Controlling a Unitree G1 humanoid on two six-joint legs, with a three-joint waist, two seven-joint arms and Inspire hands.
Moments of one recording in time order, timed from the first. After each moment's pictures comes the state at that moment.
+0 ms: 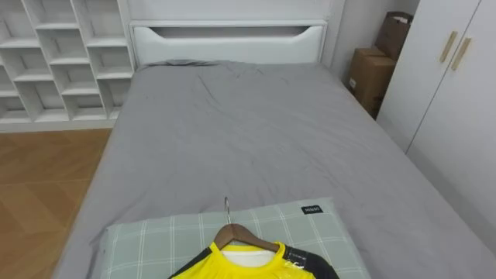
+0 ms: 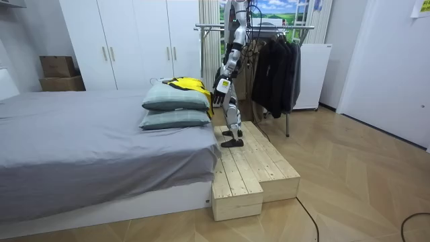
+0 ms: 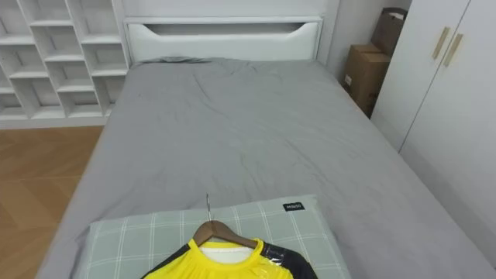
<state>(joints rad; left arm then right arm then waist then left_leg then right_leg) 0.19 0.14 0.06 1.12 -0.25 -0.03 -0.09 0.10 -0.20 0.02 1.29 0.34 0.01 0.24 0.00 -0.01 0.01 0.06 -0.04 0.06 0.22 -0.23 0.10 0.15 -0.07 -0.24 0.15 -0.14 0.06</state>
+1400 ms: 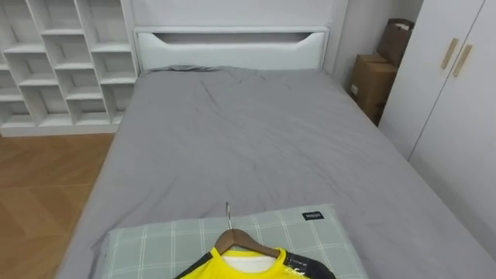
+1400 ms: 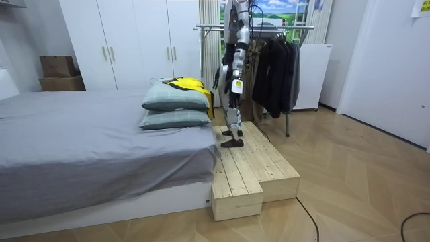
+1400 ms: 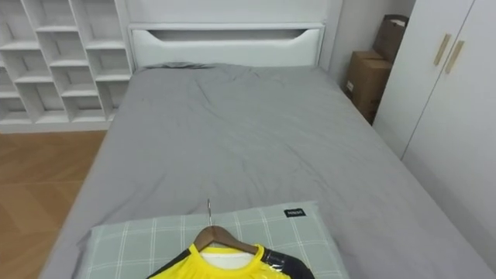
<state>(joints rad) 0.28 0.15 0.28 1.12 -0.20 0.05 0.19 0.11 -0.20 -0.01 1.28 0.33 0.06 0.20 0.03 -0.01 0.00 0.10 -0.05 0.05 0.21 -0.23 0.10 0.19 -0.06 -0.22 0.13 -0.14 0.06</state>
